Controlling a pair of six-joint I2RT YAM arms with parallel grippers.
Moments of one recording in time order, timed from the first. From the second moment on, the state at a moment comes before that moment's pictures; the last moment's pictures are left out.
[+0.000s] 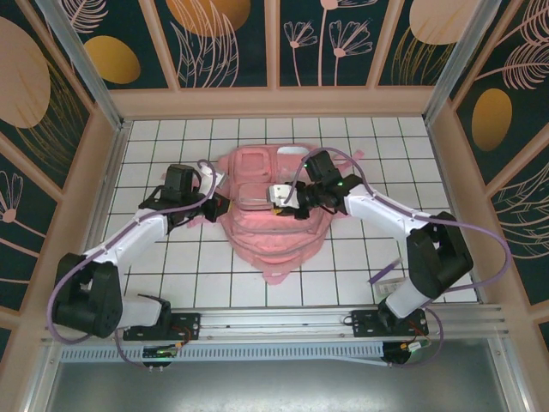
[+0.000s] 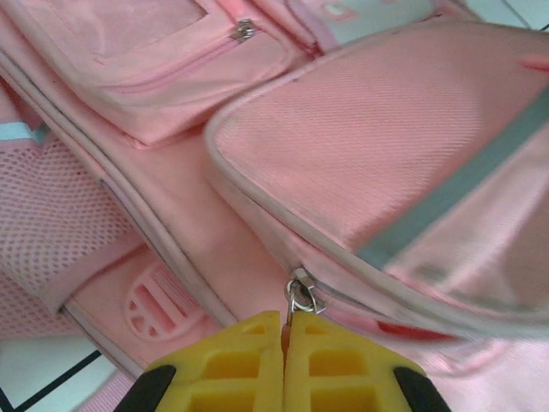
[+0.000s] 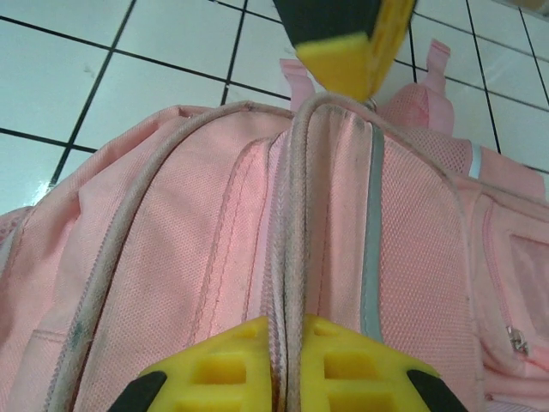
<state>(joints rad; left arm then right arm) -0.27 1.35 0.79 -0.26 0.48 0.07 0.62 1.57 1.09 -0.38 -0.65 -1.04</state>
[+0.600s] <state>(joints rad) -0.21 1.29 0.76 -0.09 0.66 0.36 0.58 1.55 1.07 -0.31 -0.68 -0.85</state>
